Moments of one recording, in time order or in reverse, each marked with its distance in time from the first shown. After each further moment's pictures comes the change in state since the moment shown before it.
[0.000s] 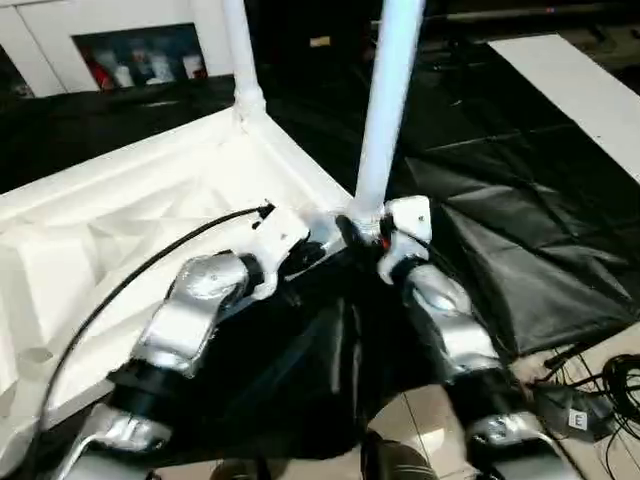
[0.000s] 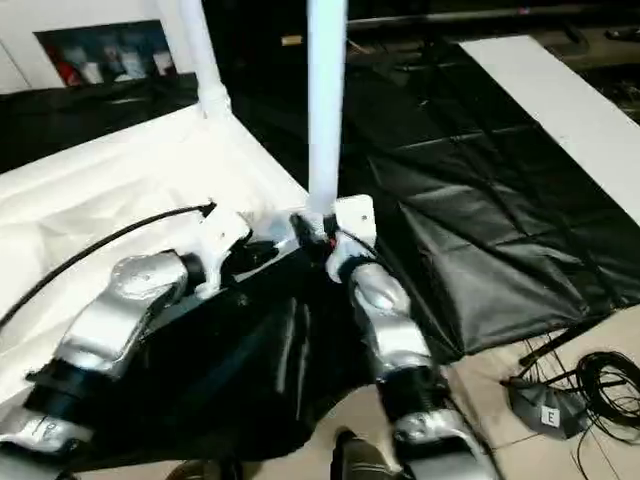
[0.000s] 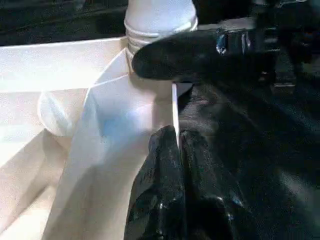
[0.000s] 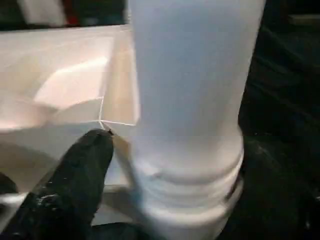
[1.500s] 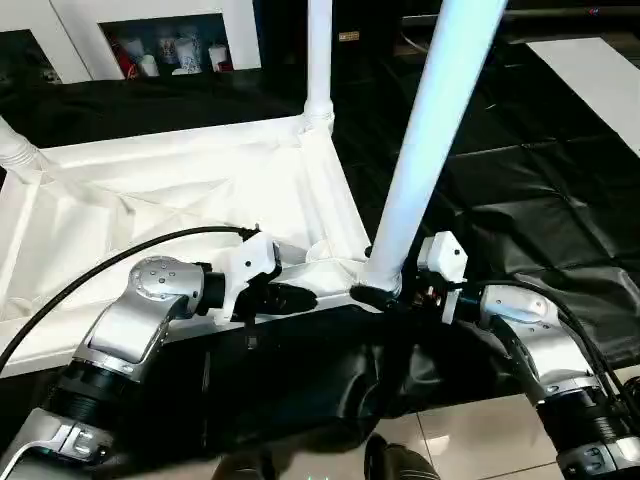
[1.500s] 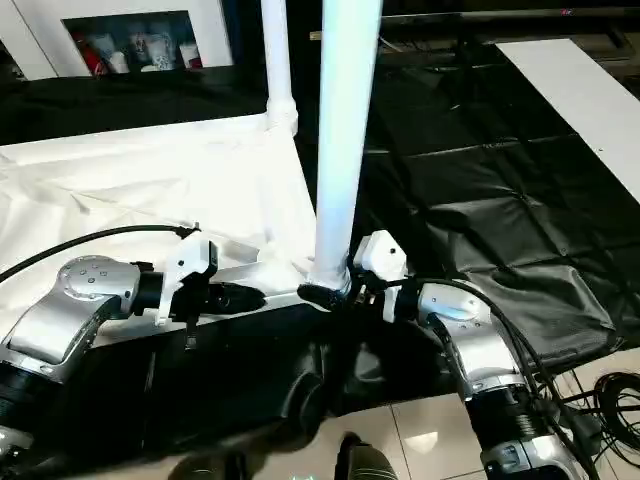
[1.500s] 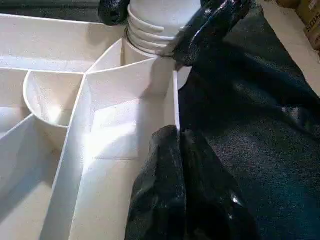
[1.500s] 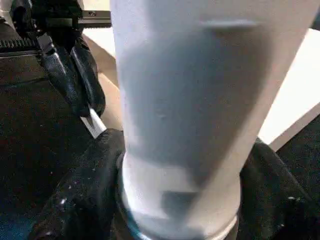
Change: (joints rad) left arm 0.011 0.183 -0.042 -0.015 -0.141 -0.015 -0.395; right arm 0.099 -0.335 0.103 -0.180 0.145 -0.016 0.681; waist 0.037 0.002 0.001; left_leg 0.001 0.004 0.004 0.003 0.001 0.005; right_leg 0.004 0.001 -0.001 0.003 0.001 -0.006
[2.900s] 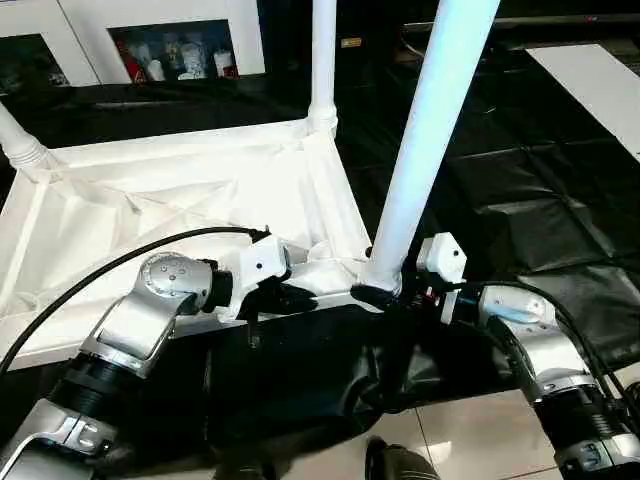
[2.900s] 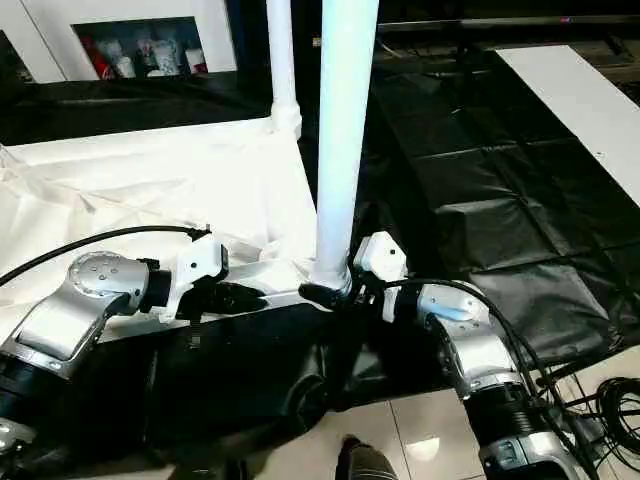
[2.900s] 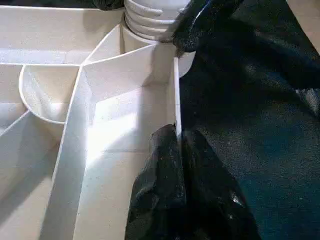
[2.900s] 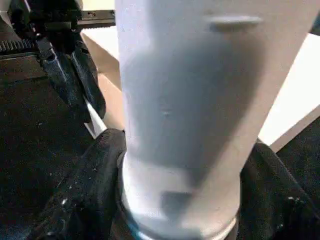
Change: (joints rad) left arm -0.032 0.007 -0.050 0.009 0.063 0.006 0.035; right arm -0.011 0.007 0.004 0.044 -0.004 -0.029 -0.016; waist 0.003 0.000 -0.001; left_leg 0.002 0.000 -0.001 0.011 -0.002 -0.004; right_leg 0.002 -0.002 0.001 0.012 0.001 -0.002
